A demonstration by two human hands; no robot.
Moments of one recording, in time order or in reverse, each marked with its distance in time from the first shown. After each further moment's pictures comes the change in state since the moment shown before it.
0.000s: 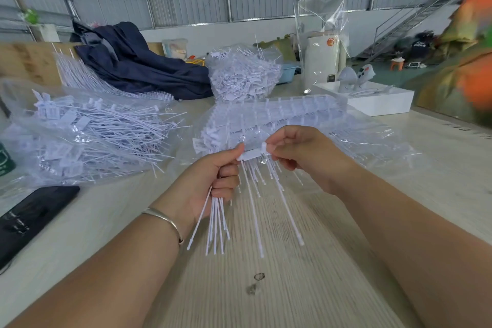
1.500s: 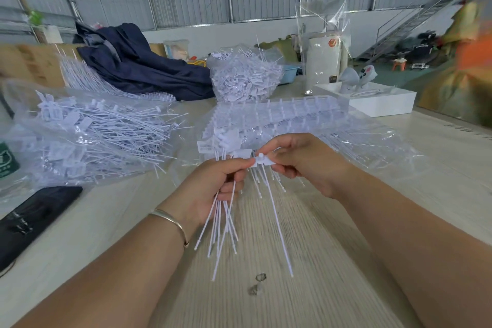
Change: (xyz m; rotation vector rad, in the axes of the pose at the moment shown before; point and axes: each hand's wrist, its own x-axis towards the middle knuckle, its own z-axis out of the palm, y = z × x) left_hand 0.004 -0.007 -0.001 0.218 0.033 0.053; right_hand -0.004 -0.003 0.006 -0.033 -0.088 0.070
